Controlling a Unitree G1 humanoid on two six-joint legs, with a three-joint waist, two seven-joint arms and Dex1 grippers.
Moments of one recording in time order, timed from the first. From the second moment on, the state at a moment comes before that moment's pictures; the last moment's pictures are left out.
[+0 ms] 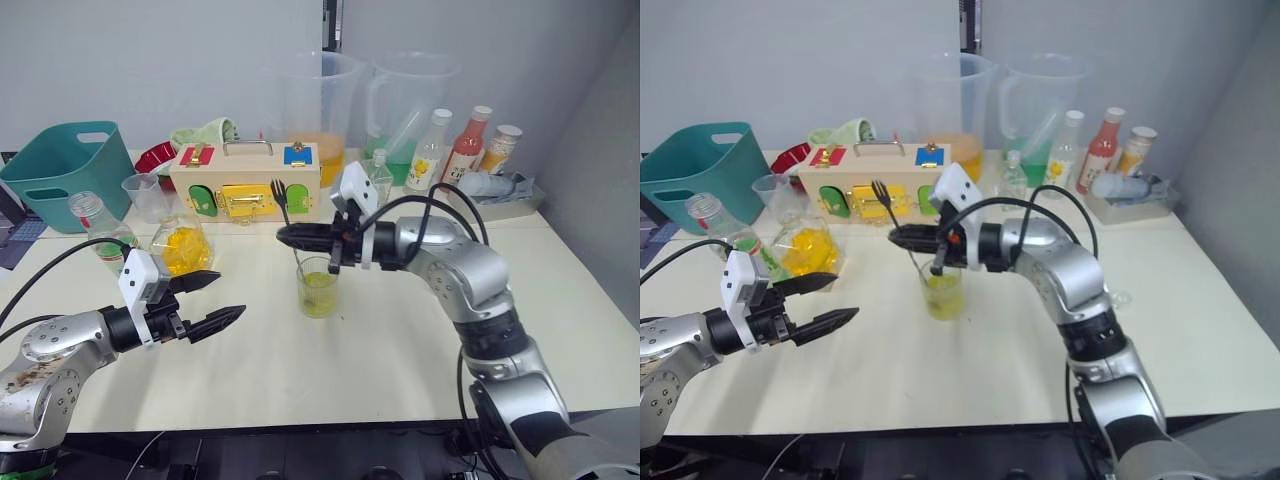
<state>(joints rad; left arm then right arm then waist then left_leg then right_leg) -0.11 0.80 0.34 -0.34 -0.67 0.53 -0.93 -0.92 -0.37 0.19 -0.12 0.45 0.70 0.92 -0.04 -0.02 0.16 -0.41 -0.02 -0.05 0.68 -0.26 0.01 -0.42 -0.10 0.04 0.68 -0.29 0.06</state>
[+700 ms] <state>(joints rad) -0.13 0.80 0.33 -0.34 -0.67 0.52 -0.93 -0.98 -0.34 0.16 0.03 0.40 0.58 0.89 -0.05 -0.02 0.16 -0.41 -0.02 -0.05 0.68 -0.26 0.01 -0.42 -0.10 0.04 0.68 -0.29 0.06</state>
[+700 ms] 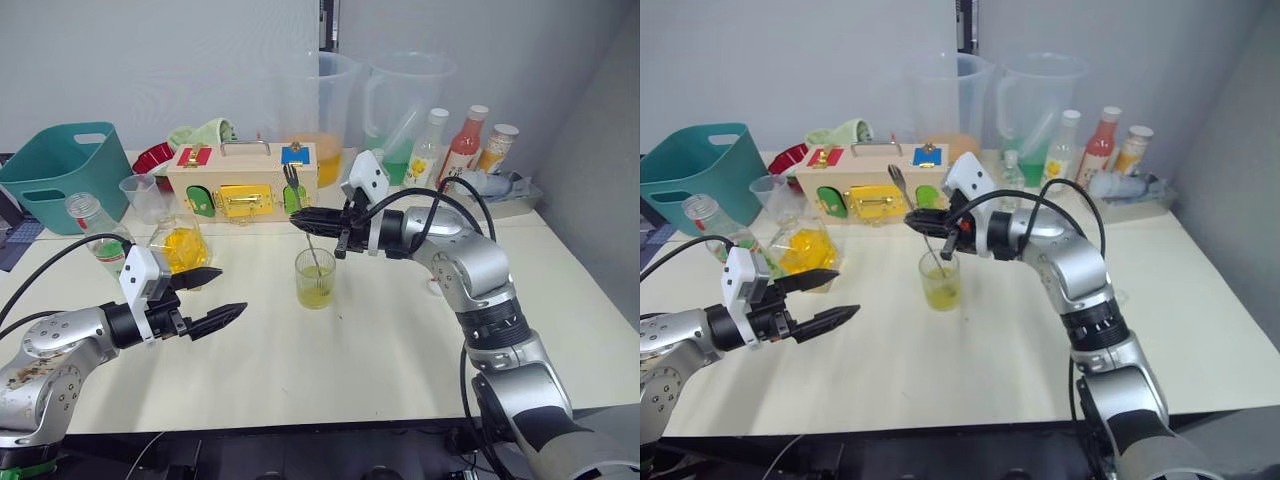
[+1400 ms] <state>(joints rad) -0.20 0.83 0.33 -0.28 -0.67 0.52 -0.98 -1.07 -0.46 -0.04 0.03 0.58 0.82 0.88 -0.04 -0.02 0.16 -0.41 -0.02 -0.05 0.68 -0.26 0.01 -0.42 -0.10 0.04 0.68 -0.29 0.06</state>
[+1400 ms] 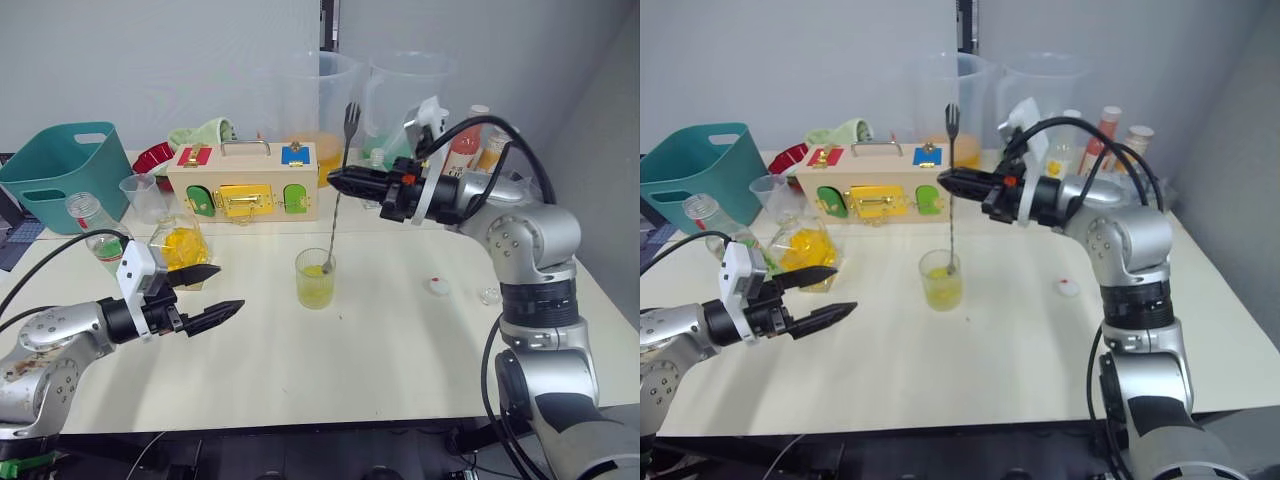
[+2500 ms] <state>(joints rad) -0.23 0.94 0.39 -0.23 -0.77 0.62 -1.05 -1.30 -0.64 -0.15 0.22 0.60 1.01 0.67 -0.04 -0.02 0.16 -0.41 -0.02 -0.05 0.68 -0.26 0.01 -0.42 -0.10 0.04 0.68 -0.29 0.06</state>
